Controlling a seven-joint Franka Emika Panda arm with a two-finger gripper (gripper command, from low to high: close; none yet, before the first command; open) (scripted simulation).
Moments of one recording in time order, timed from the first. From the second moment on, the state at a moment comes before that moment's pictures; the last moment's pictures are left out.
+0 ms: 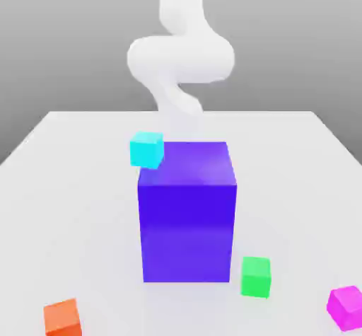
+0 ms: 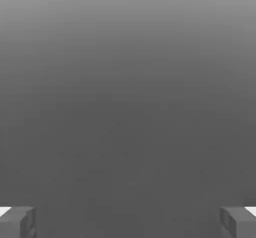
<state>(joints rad) 0.08 -0.71 -0.04 -2.30 0.03 2.32 0.69</state>
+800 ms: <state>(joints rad) 0.51 0.12 -0.07 -2.26 0.25 2.53 -0.31</state>
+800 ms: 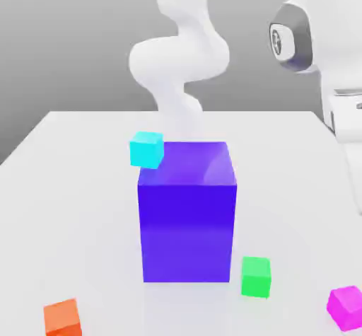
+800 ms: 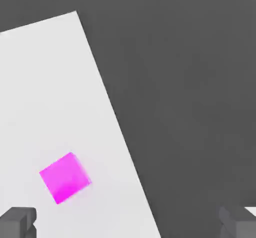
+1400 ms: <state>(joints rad) 0.59 0.52 -0.03 -2.23 0.04 2.75 -0.48</state>
